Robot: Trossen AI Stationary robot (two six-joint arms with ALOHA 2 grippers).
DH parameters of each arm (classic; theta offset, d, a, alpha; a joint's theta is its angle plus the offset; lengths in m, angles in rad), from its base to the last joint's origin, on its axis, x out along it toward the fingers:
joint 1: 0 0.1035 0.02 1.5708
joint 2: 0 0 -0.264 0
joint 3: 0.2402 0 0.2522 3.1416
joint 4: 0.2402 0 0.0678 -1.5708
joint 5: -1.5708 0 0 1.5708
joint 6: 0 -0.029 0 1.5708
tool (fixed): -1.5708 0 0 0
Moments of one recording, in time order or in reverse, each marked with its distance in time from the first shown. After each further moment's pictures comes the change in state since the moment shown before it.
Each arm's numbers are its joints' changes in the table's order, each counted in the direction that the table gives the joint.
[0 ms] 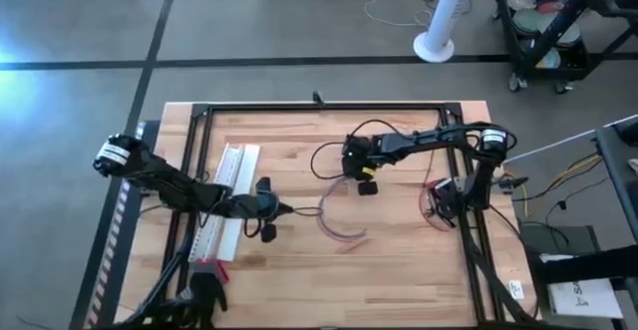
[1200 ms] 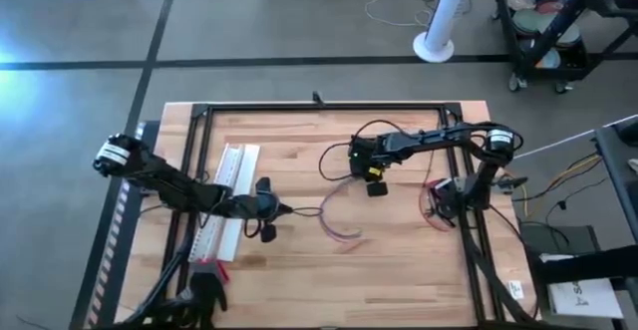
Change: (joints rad) left arm -0.004 0.000 0.000 0.012 -0.002 0.001; right arm -0.008 0.041 -0.044 0.066 -0.011 -0.021
